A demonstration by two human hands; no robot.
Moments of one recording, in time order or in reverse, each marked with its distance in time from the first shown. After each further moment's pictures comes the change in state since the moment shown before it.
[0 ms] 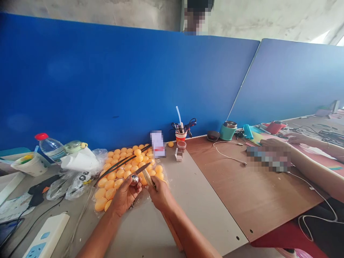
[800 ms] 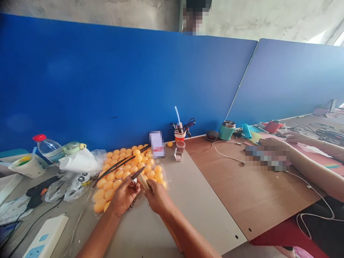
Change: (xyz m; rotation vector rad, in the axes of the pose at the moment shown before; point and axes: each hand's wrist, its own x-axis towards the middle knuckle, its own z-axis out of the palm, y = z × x) left_hand 0.000 0.000 -0.002 -0.008 0.001 -0.001; right_hand 0.000 0.003 0.003 -0.027 -0.053 0.001
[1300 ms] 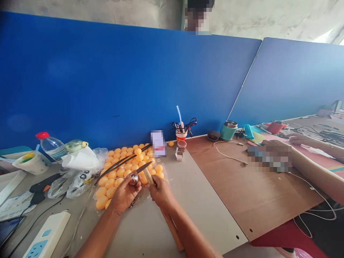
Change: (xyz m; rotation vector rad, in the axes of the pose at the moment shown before) left_hand -0.001 0.004 -0.001 -0.056 0.003 -0.045; right_hand 0.000 -0.005 -0.007 0.119 0.033 0.001
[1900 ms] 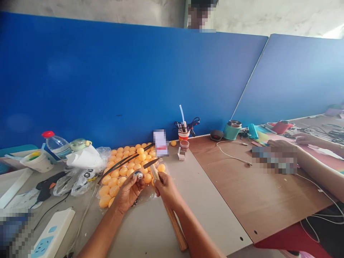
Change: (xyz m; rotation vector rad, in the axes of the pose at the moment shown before) left_hand -0.001 -0.003 0.000 0.057 -0.050 0.031; right_hand 0.007 0.012 -0.008 0.152 0.022 0.040
